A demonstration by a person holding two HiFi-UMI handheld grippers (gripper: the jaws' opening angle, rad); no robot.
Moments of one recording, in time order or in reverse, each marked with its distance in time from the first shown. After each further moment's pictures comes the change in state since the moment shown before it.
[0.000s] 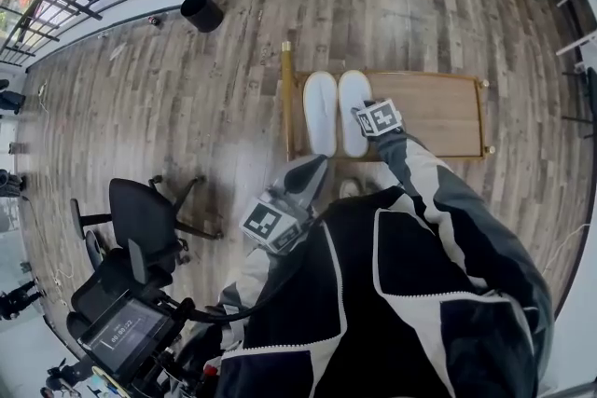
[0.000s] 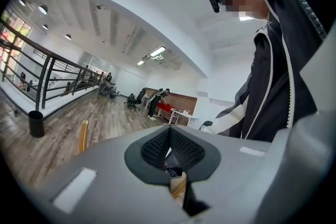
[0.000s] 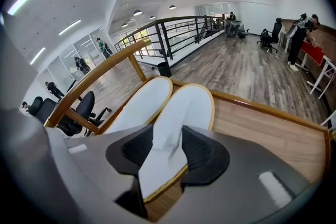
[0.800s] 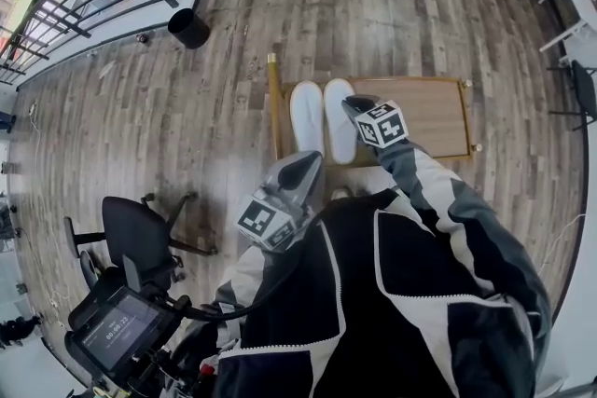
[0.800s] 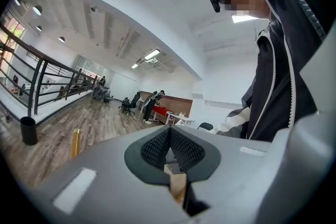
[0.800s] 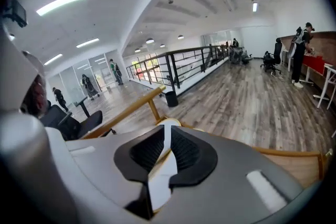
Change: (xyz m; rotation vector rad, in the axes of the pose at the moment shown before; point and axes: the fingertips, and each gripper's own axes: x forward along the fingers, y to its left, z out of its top) left arm 0.013 -0.003 0.008 0.038 0.001 -0.041; right arm -0.087 0.028 0.065 -0.068 -0.307 0.082
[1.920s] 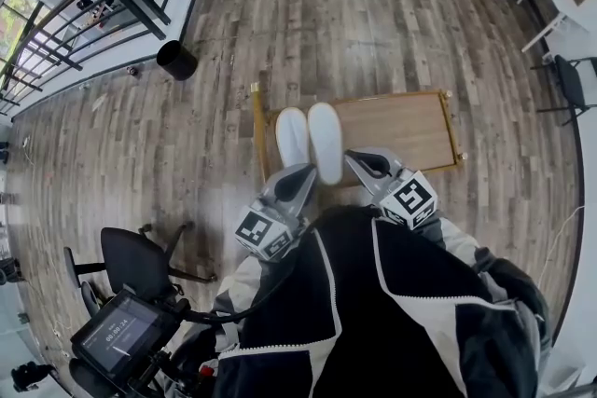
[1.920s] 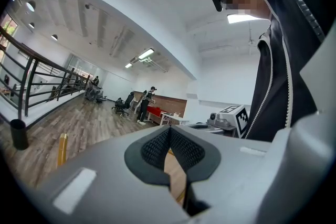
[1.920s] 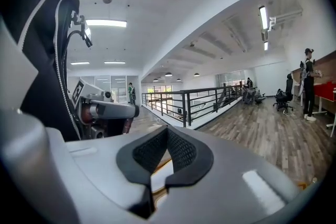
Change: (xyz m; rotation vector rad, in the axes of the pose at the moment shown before) left arm 0.019 -0.013 0.009 0.025 -0.009 -0.075; right arm -0.175 0.109 0.050 -0.230 -0.425 0.097
